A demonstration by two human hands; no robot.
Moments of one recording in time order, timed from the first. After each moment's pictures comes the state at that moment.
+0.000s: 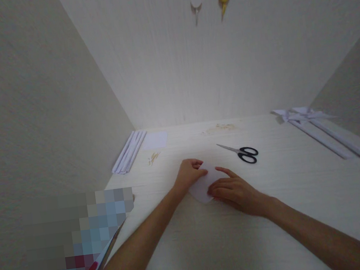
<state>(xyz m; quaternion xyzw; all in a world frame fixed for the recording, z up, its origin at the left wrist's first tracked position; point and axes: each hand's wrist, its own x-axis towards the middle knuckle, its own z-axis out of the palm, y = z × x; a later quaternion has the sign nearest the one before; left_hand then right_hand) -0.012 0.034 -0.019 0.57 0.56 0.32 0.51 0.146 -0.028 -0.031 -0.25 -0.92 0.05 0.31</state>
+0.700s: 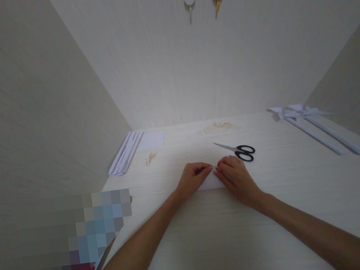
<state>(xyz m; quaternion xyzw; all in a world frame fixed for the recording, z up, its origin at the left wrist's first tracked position) -0.006 0.019 -0.023 0.69 0.38 0.37 0.50 0.147 -0.019 -0.033 -0.47 -0.80 0.00 0.37</state>
